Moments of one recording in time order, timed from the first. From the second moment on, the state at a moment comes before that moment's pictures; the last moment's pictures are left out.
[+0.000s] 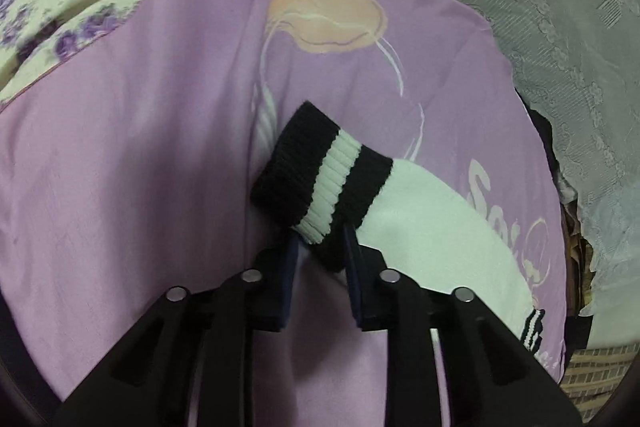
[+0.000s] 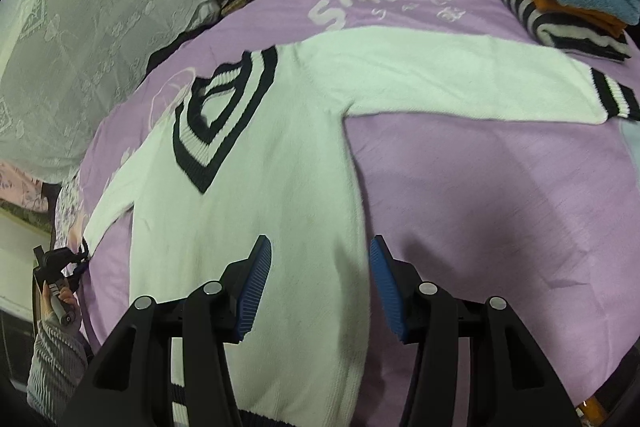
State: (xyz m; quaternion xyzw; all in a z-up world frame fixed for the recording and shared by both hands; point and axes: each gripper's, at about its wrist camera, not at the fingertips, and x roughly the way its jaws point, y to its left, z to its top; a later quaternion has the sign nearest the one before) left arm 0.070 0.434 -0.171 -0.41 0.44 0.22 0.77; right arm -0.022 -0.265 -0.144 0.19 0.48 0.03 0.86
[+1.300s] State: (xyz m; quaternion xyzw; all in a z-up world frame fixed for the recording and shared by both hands) left arm -0.076 0.115 -0.193 -0.18 0.62 -0.12 0.76; right arm -0.102 -0.250 -0.201 0.19 0.55 0.16 0.80
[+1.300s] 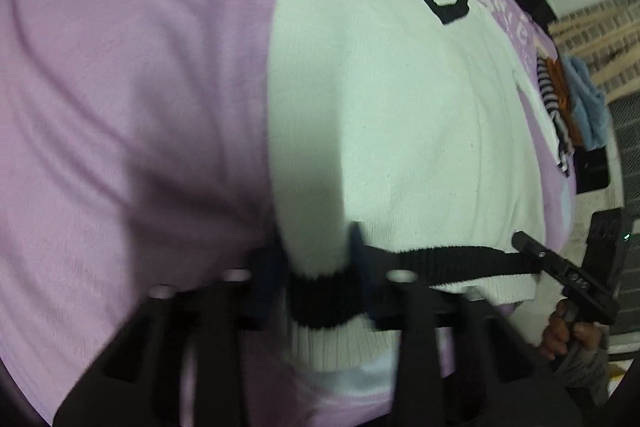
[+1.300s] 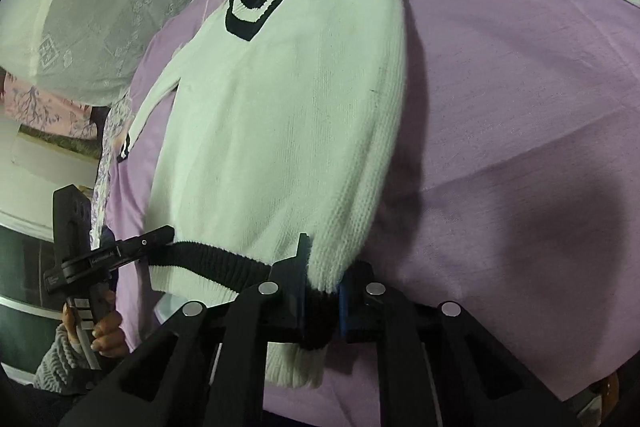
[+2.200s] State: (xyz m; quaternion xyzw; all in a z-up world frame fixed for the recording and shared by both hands) left arm -0.084 0.134 -0.129 -0.20 0.57 -0.16 0.78; right arm -0.079 -0.298 -0.154 0.20 0.50 0.18 0.82
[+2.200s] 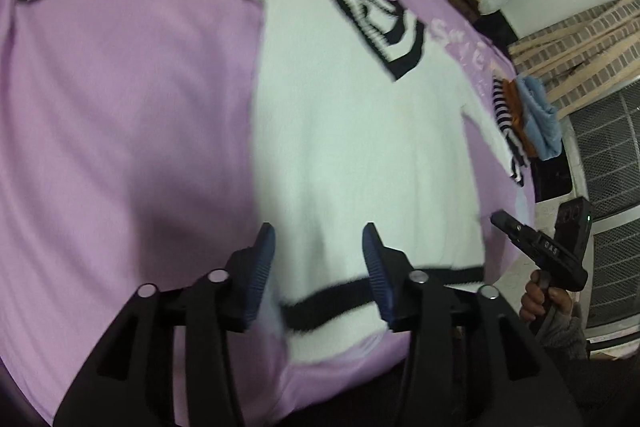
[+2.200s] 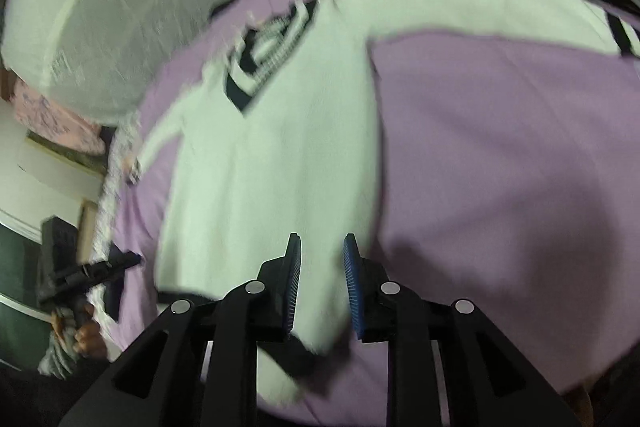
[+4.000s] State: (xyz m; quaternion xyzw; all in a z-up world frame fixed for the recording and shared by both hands) left arm 0.080 0.437 -0.185 -0.48 0.39 0.23 0.75; right arm 0.068 -0.299 -0.155 0.25 0.47 0.08 0.84
